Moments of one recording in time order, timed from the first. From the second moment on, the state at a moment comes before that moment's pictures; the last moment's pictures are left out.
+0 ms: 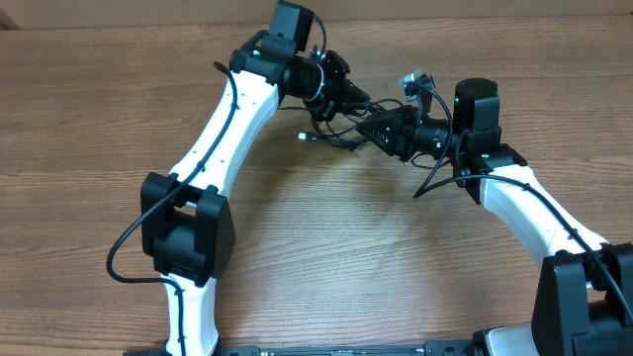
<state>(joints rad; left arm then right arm) -0.37 2.13 1.95 -0.79 0.80 -1.22 0.16 1.62 0.97 0.12 -0.92 0.18</state>
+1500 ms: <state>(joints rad) -0.42 2.13 1.95 -0.77 0.92 -1.23 0.16 1.61 0.97 0.14 -0.80 0.17</state>
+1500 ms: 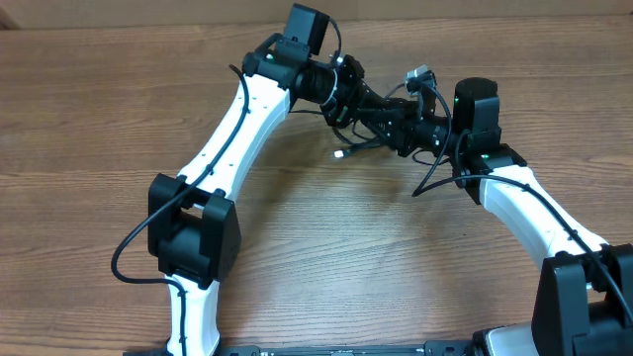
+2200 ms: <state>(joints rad) -0.35 2.13 1.95 -0.82 0.87 -1.16 0.17 1.61 0.97 0.09 -0.78 0.18</state>
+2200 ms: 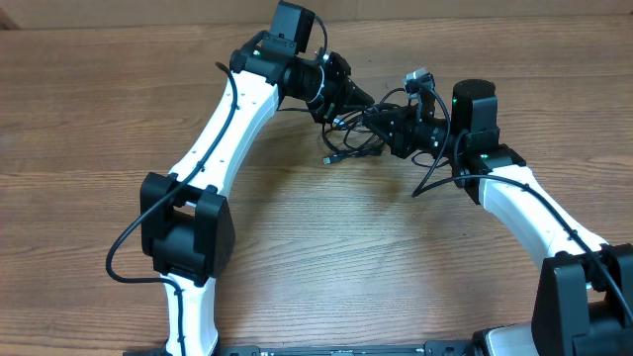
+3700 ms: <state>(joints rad) -0.33 2.12 1.97 -0.94 0.79 -0.99 0.19 1.61 0.96 0.24 -0.55 0.04</state>
